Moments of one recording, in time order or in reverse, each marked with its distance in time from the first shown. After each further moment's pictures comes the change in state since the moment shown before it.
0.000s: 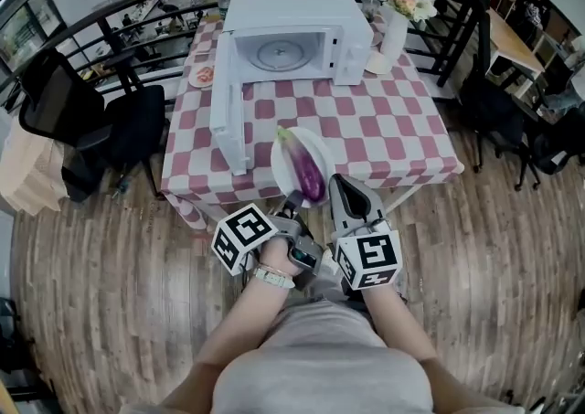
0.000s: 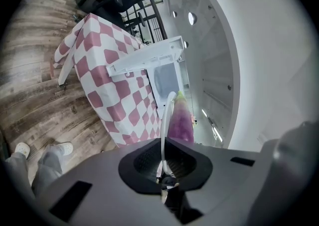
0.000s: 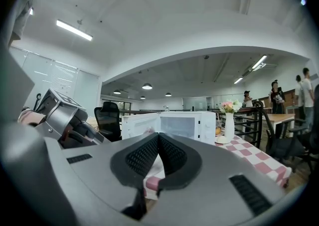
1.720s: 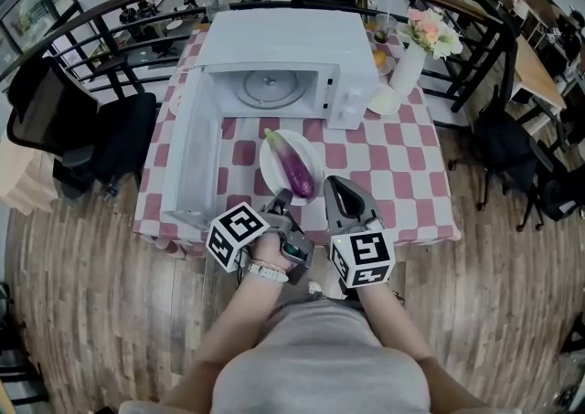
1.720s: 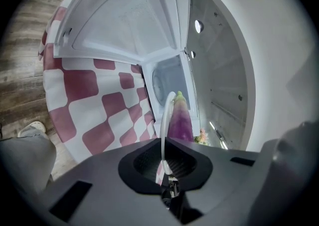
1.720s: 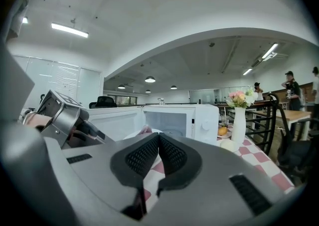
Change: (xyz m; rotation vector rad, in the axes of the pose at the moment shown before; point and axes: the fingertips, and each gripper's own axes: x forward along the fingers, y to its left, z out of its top) left arm 0.192 -0.031 0.074 -0.062 -0.138 0.068; right arm 0.161 -0.145 -0.013 0.008 0.084 0.101
